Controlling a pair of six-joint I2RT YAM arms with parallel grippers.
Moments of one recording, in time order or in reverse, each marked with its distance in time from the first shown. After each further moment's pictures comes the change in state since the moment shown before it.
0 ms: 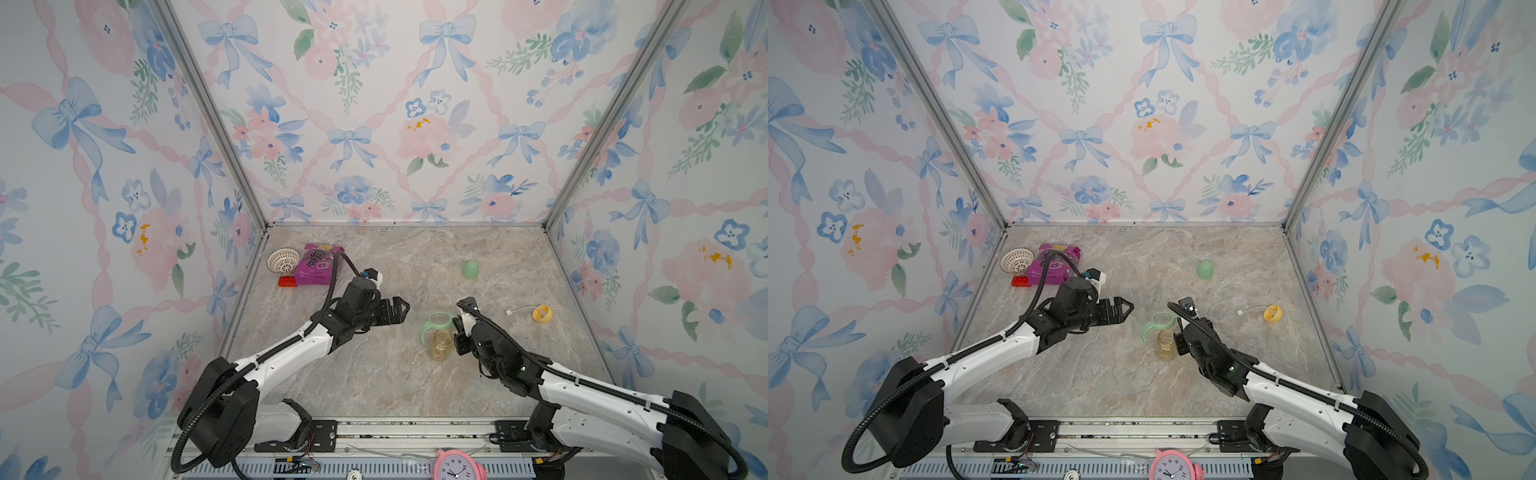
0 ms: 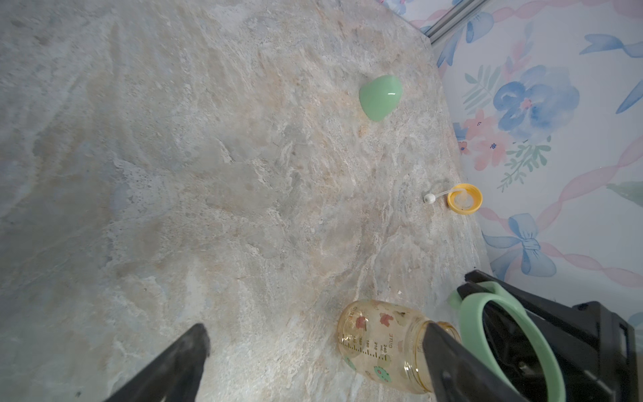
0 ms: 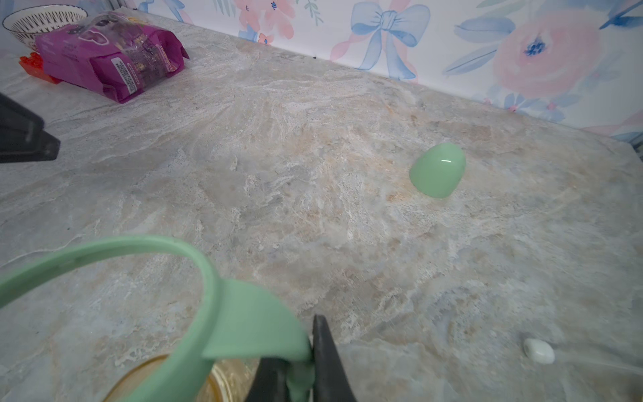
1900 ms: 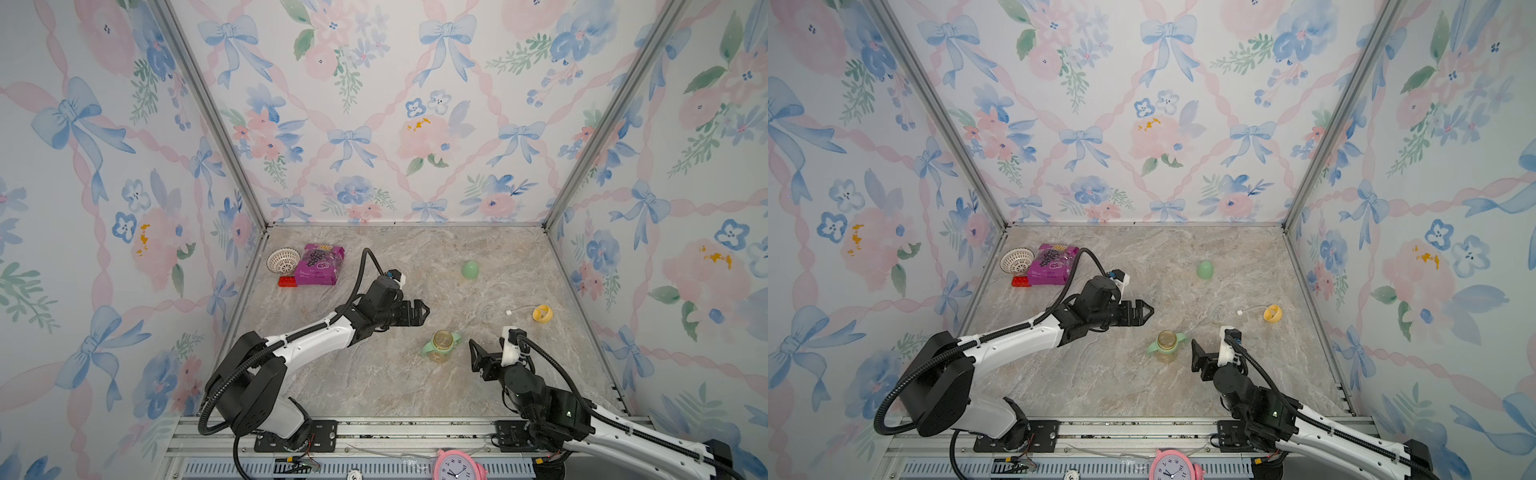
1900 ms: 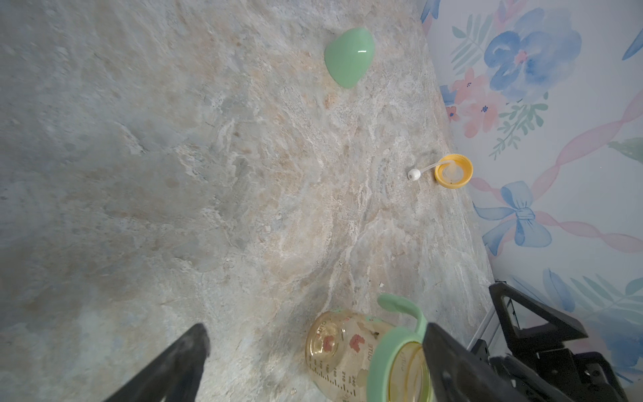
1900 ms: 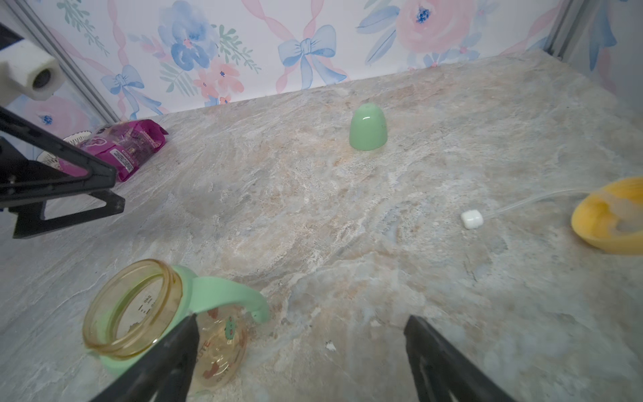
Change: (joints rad) left arm -0.099 0.169 0.108 0.036 0.006 -0.005; right arm 0.224 -0.668 -0.216 -0.424 0.335 0.459
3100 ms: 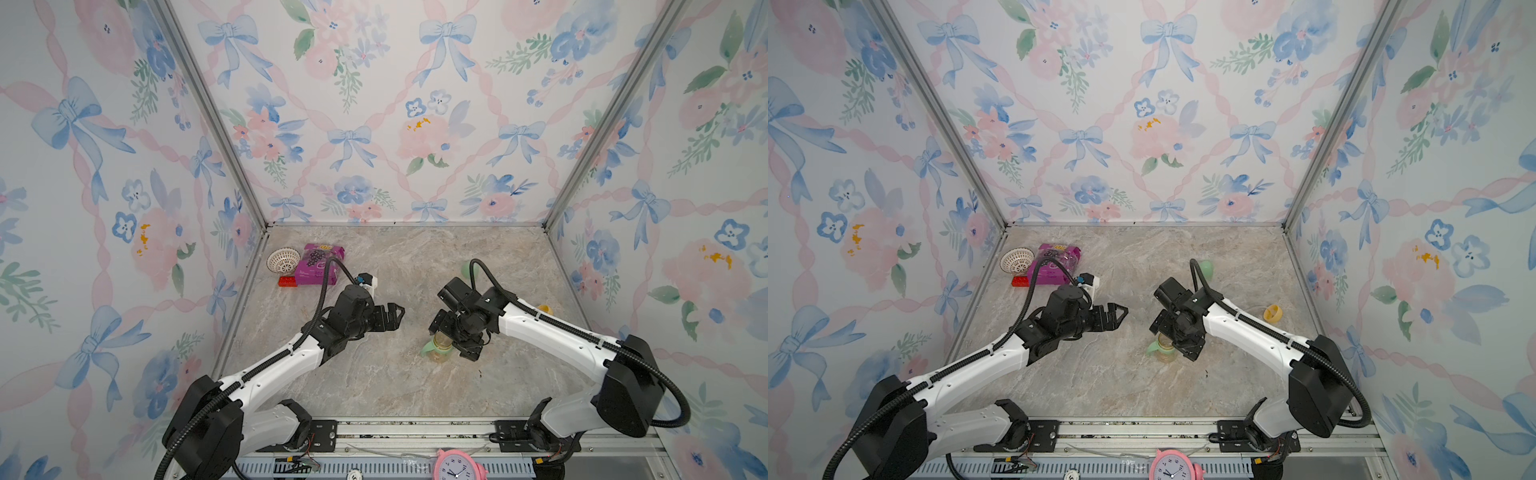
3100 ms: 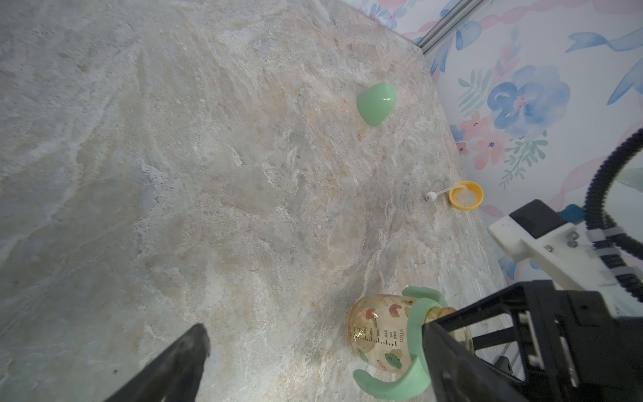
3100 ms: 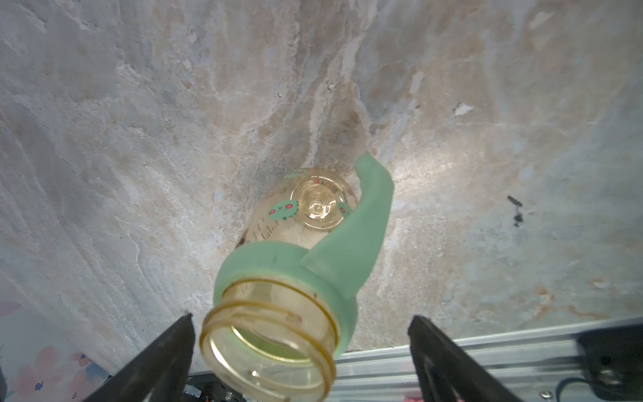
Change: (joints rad) left arm 0.109 -0.305 -0.203 -0.033 -0.043 0.054; right arm -0.351 1.166 0.932 -0.610 -0.919 0.689
